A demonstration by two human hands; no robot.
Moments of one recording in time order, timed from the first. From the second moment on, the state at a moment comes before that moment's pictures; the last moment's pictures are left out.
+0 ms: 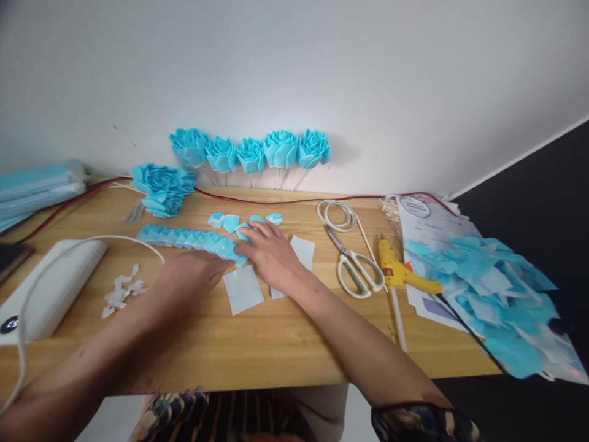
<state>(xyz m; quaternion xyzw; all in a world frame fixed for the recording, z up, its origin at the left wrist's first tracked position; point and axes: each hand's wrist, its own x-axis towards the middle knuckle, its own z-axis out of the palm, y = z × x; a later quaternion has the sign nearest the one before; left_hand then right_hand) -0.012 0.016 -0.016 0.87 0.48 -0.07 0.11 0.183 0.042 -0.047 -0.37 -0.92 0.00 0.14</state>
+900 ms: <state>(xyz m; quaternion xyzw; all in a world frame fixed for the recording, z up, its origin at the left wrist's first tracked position) -0.008 0.015 -0.005 0.85 0.51 -0.04 0.12 0.205 0.047 -0.027 -0.39 -0.88 0.04 0.27</state>
